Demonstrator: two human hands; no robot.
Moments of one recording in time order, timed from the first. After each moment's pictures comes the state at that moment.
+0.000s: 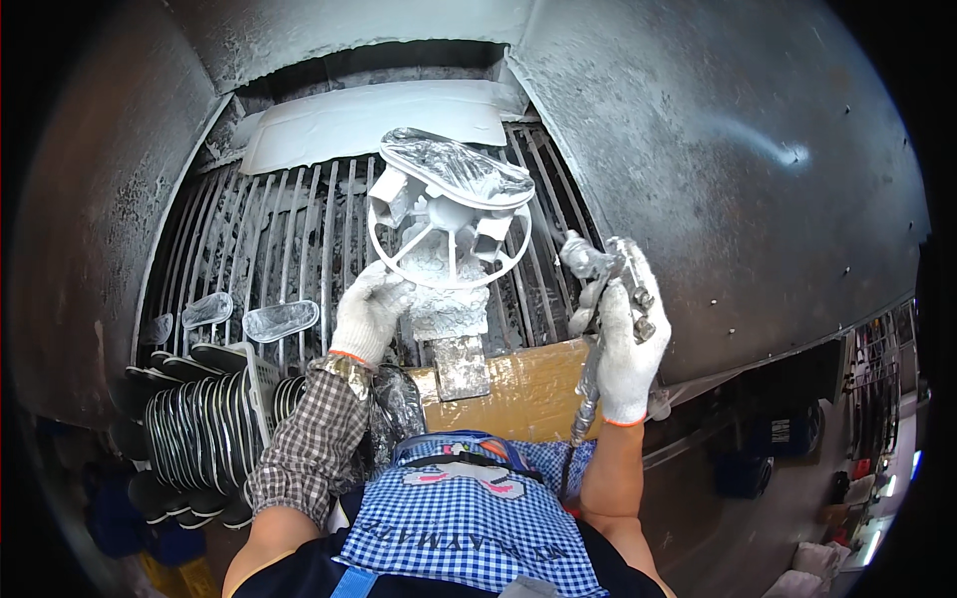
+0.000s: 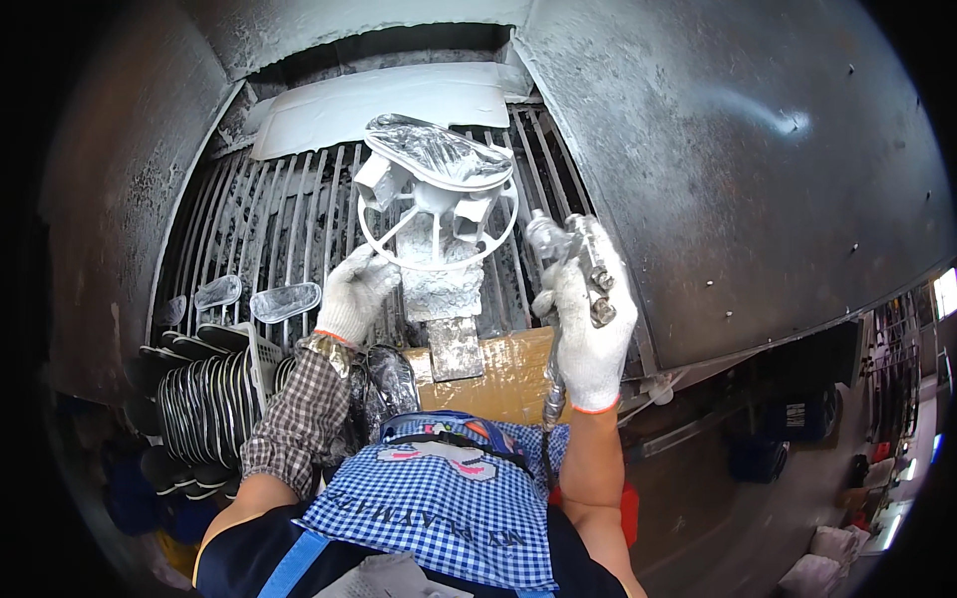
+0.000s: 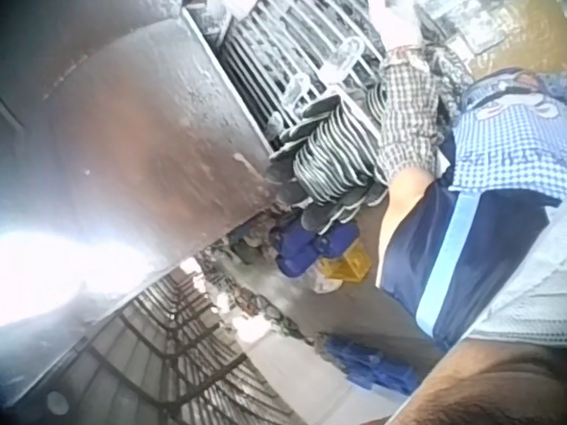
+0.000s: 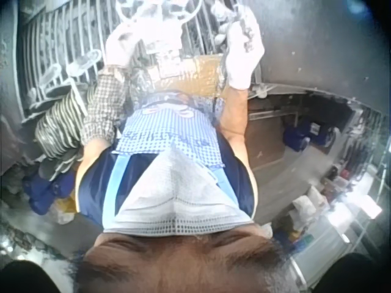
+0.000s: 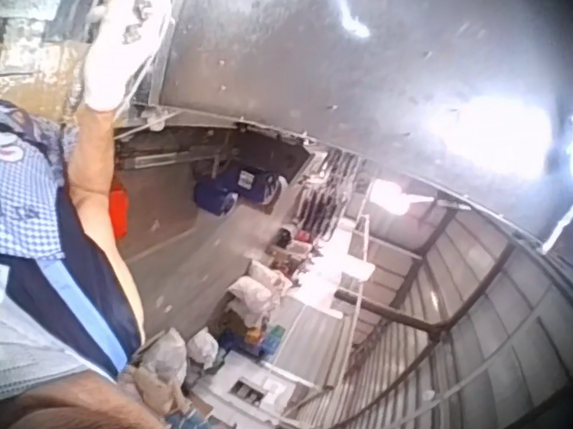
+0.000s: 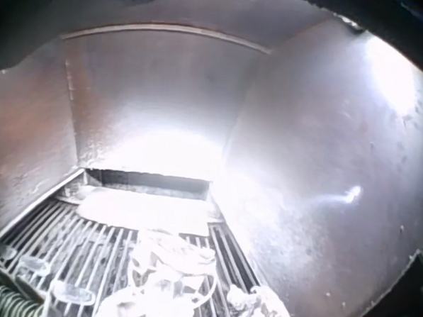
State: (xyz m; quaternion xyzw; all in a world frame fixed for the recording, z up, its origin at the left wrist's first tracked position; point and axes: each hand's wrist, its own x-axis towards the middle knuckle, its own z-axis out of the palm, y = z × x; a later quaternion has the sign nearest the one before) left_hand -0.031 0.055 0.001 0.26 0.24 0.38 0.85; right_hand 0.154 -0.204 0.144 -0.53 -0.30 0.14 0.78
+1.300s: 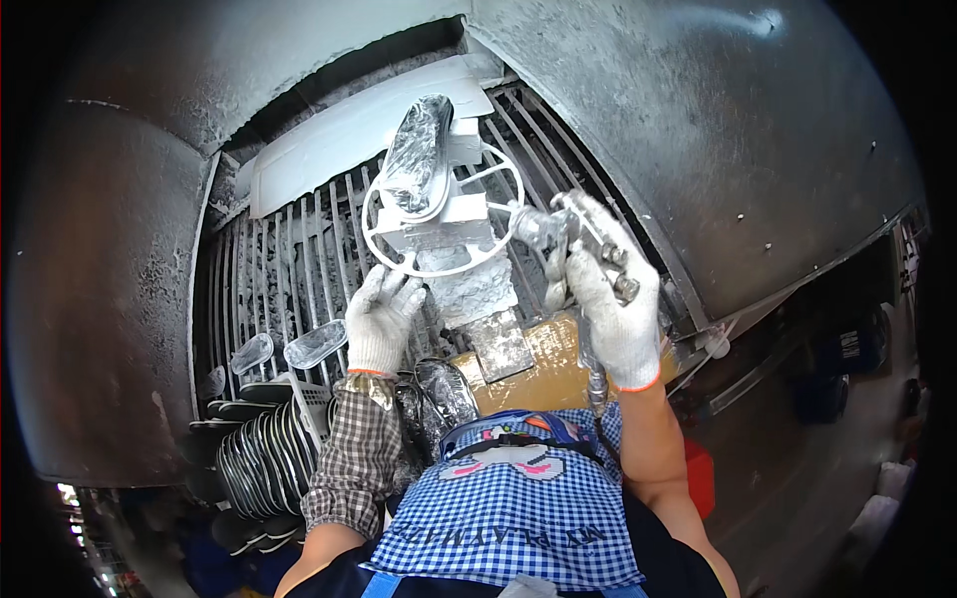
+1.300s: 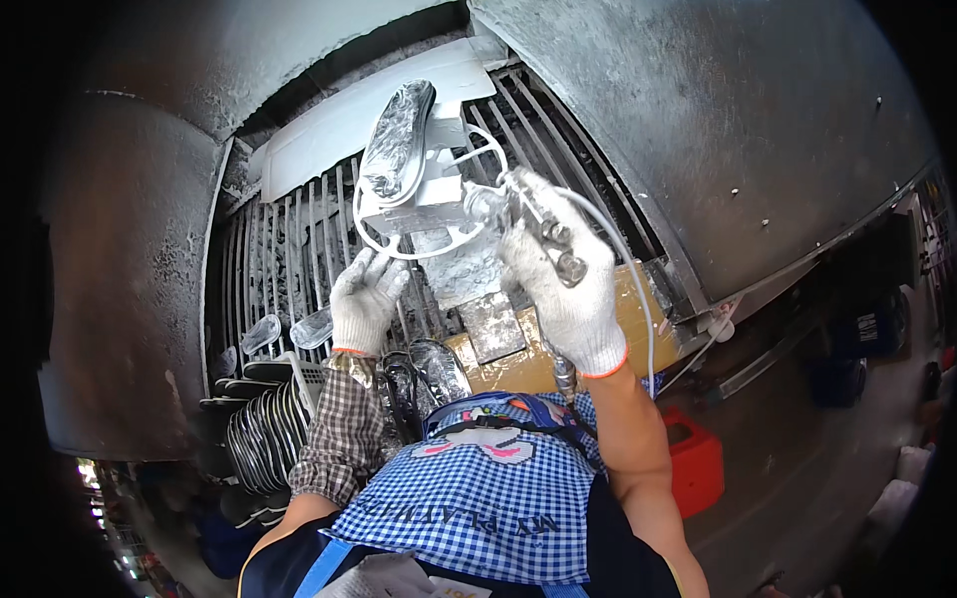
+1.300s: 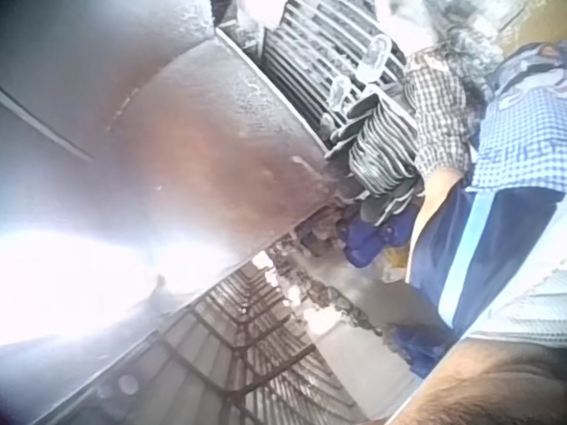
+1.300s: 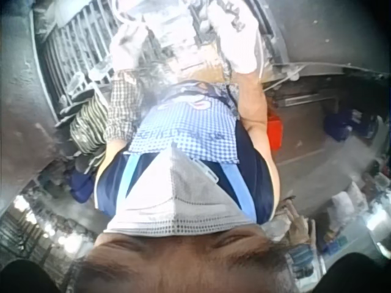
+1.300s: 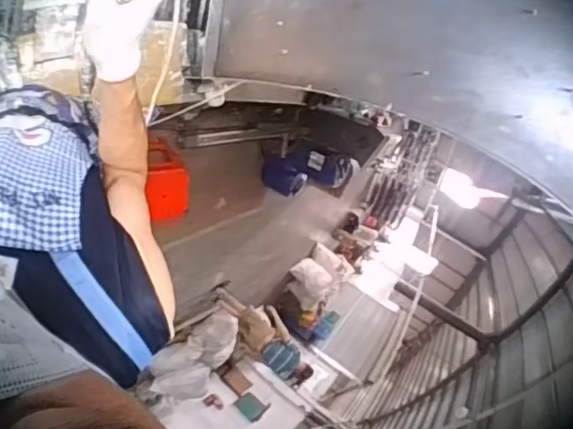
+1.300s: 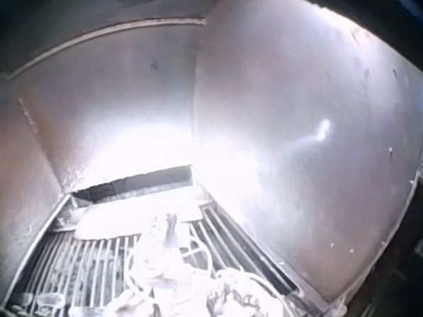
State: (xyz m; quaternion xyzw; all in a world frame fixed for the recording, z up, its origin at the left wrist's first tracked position) left_hand -0.037 0.045 0.019 0.29 0.22 0.35 0.86; right_hand 0.156 -0.210 0.126 -0.49 -0.32 0.20 0.79
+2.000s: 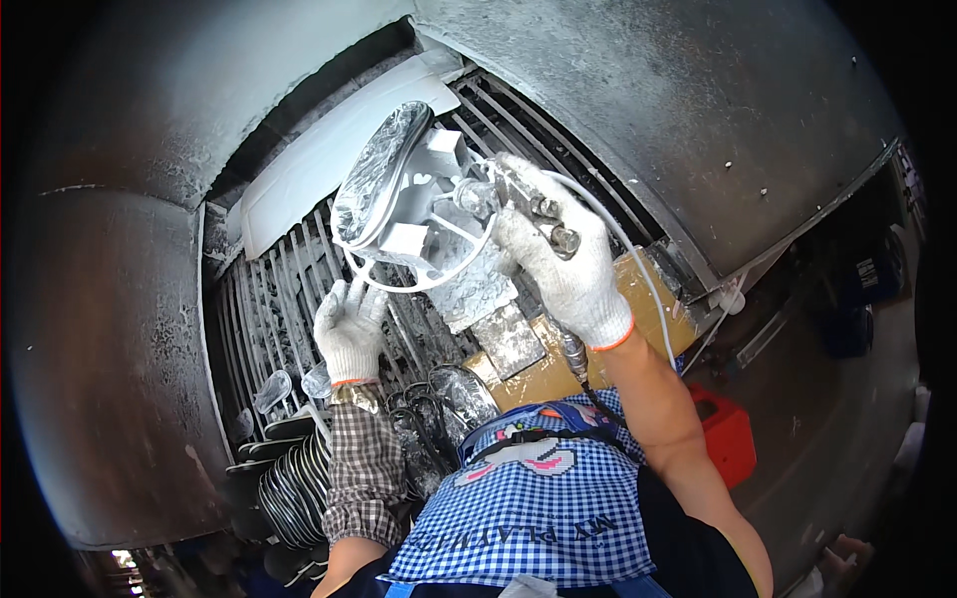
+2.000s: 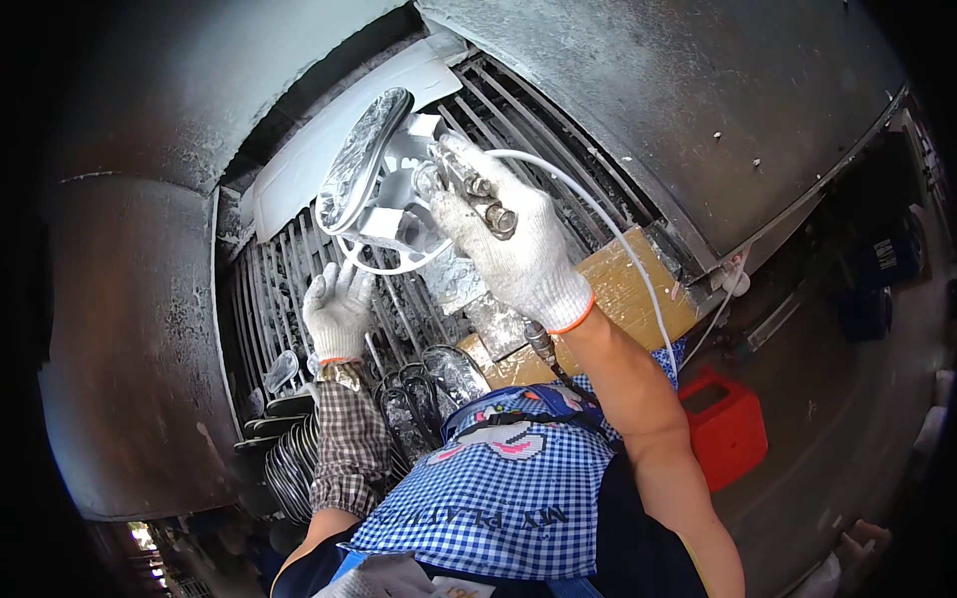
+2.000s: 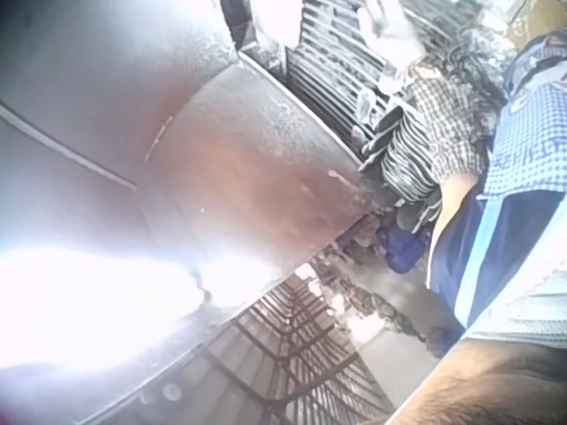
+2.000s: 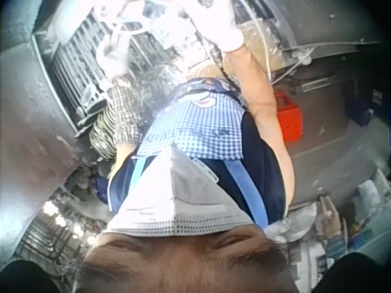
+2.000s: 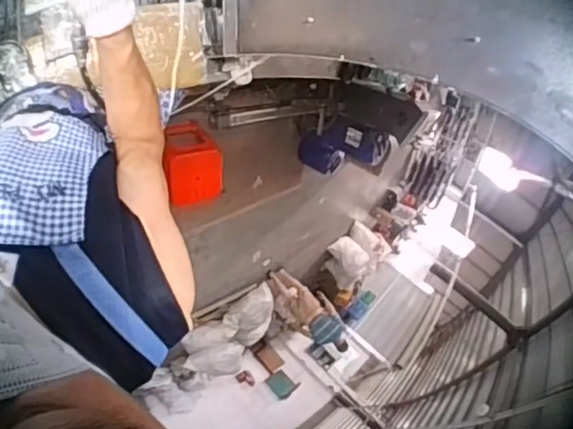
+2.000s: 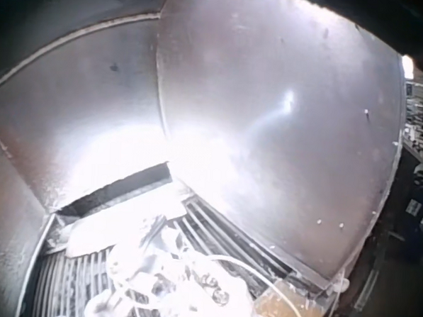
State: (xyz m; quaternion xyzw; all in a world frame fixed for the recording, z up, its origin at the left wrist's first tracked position) left_hand -0.039 0.090 0.029 0.28 0.25 0.39 0.84; right_hand 0.176 -0.179 0.119 -0.51 -0.34 0.16 0.77
